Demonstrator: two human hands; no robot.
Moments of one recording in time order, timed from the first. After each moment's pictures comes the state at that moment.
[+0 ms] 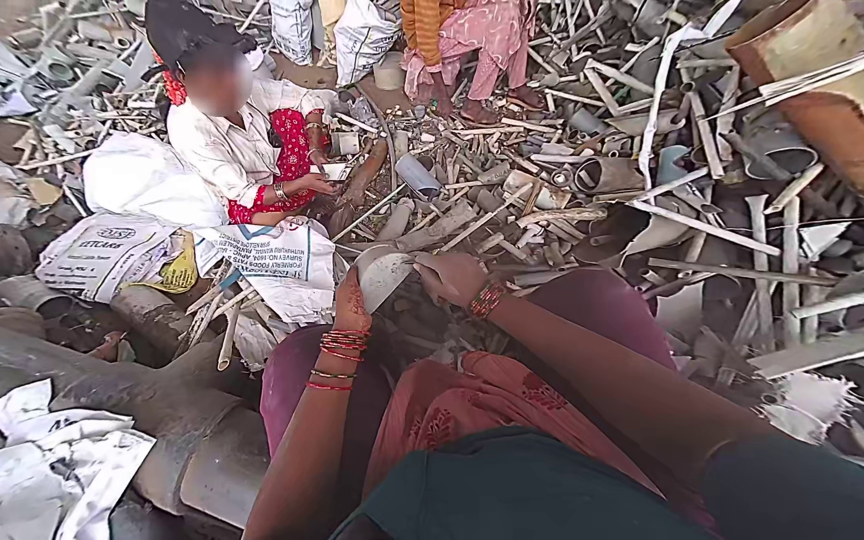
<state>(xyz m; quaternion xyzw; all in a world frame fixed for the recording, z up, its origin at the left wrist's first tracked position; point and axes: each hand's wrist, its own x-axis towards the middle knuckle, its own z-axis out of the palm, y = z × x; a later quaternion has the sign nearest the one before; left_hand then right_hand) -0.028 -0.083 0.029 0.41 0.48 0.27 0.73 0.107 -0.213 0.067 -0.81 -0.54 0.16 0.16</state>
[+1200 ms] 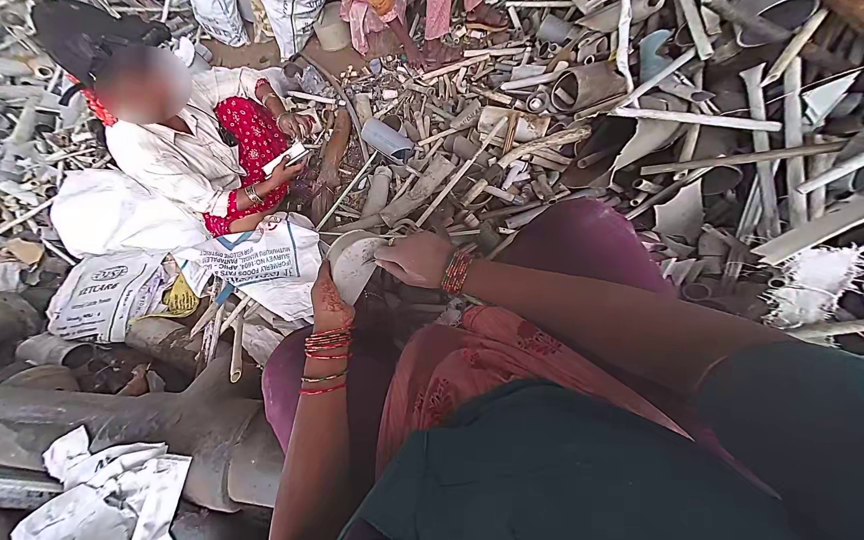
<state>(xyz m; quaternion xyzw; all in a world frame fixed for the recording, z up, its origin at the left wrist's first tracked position) -0.040 -0.085 0.033 0.44 0.47 0.26 0.72 0.092 -0.210 0.063 -0.74 -0.62 0.19 0.15</state>
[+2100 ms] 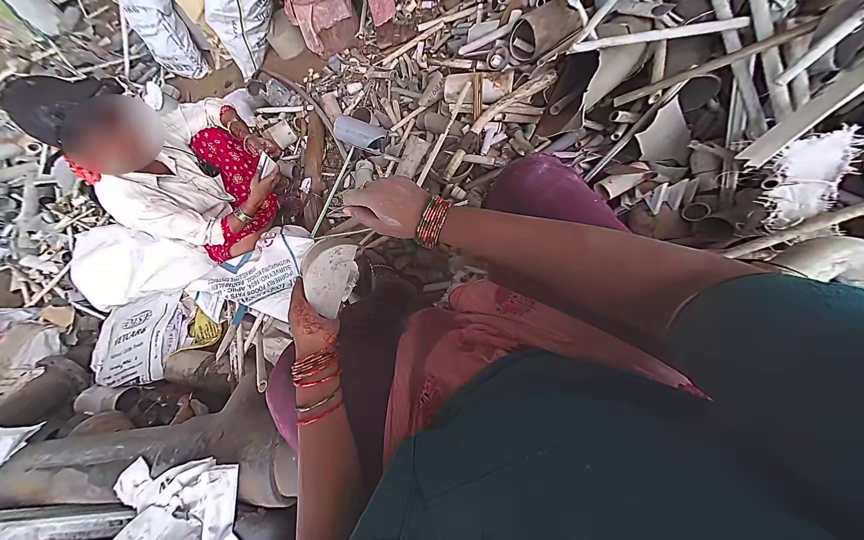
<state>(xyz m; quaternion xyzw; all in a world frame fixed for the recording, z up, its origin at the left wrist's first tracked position) -0.085 -0.099 0.068 0.64 0.45 0.22 0.59 0.109 -0.218 0.108 -0.78 -0.56 0.10 0.28</state>
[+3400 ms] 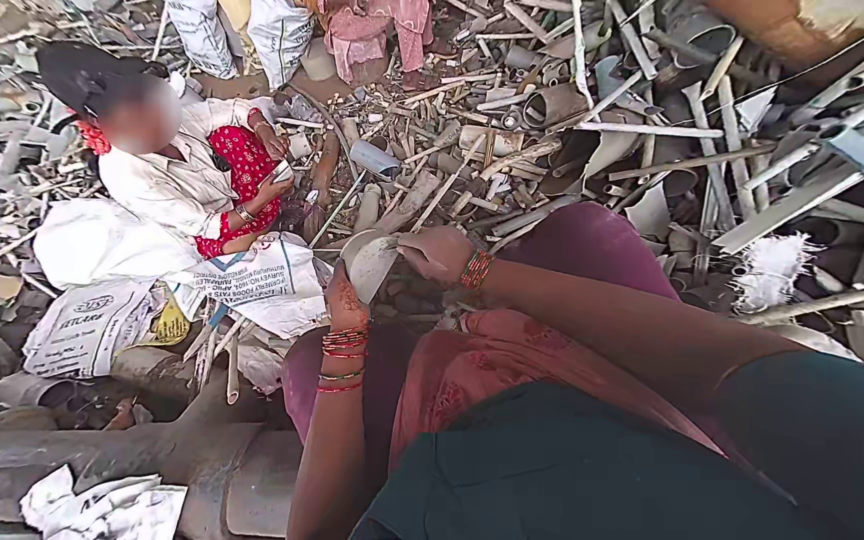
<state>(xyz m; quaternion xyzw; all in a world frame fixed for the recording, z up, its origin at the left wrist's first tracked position) -0.023 -0.109 0.039 0.45 0.42 0.25 0.75 0.100 -0.247 0.065 -0.81 -0.53 0.12 0.21</state>
